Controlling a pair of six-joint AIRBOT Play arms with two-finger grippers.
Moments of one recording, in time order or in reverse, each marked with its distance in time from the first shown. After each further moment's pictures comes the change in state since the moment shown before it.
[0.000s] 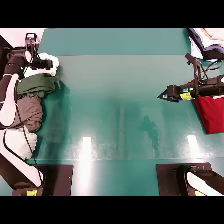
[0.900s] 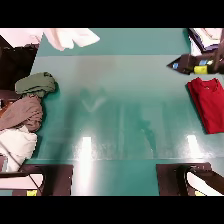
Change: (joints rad) left arm -0.164 0.472 0.267 -0.598 -0.303 0.417; right arm -0.002 0.000 0.297 0.024 -0.114 0.007
